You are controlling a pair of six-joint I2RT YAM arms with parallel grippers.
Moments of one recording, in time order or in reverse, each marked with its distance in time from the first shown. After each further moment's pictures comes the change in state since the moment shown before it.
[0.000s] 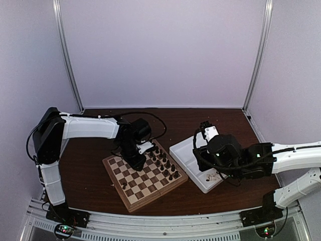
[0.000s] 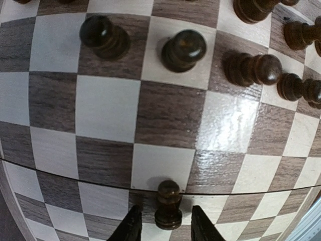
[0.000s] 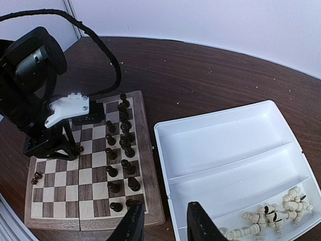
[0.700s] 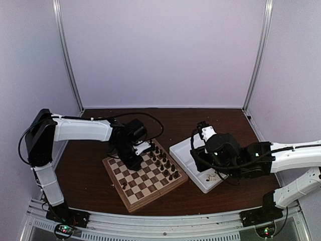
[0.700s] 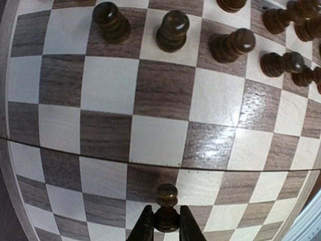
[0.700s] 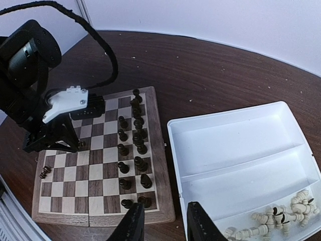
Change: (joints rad) left arm 0.000 -0.084 -0.097 0.070 0.005 0.011; right arm 0.000 0.019 0.021 -0.003 -0.040 -0.009
